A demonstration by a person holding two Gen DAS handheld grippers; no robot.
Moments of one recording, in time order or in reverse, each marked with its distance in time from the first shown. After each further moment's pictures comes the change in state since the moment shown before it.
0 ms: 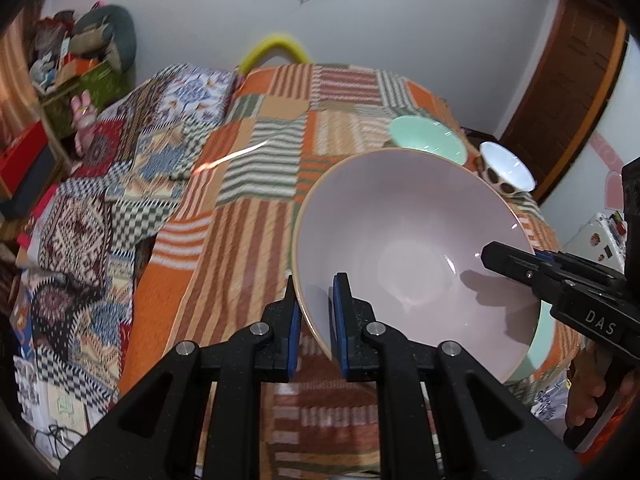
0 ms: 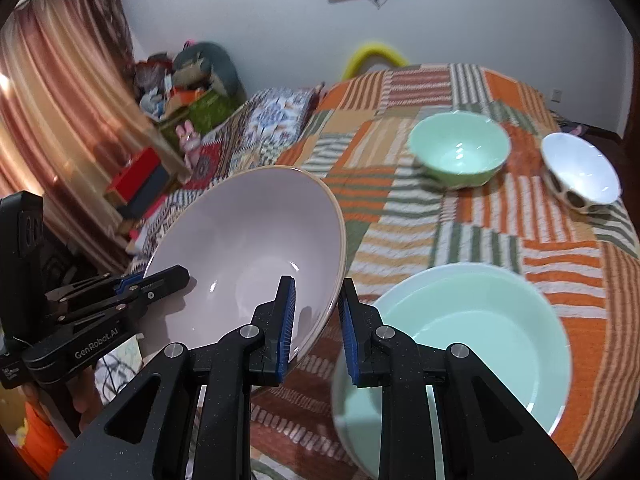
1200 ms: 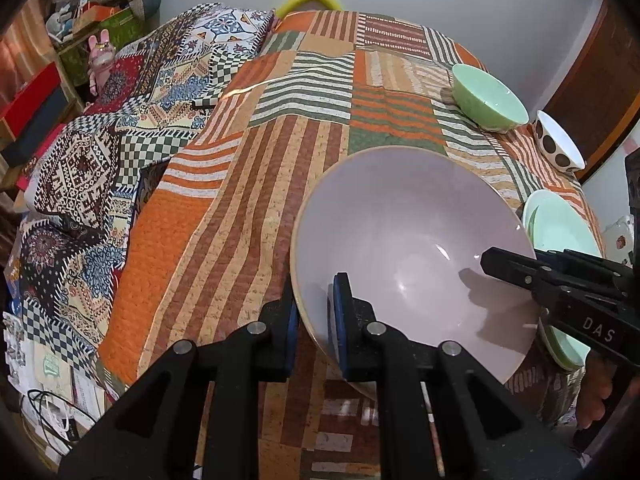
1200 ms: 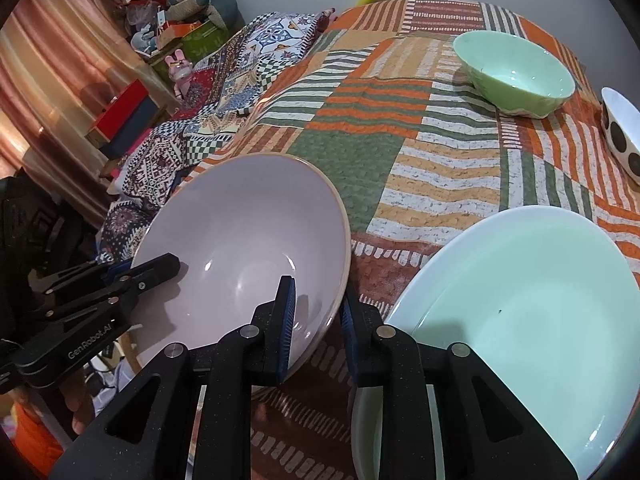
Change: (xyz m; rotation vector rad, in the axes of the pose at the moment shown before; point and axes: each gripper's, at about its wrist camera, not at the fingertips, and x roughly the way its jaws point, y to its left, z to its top) left arm 0.060 0.040 -0.040 -0.082 0.133 0.055; right arm 0.068 0.006 -0.022 -0.023 0.211 0.001
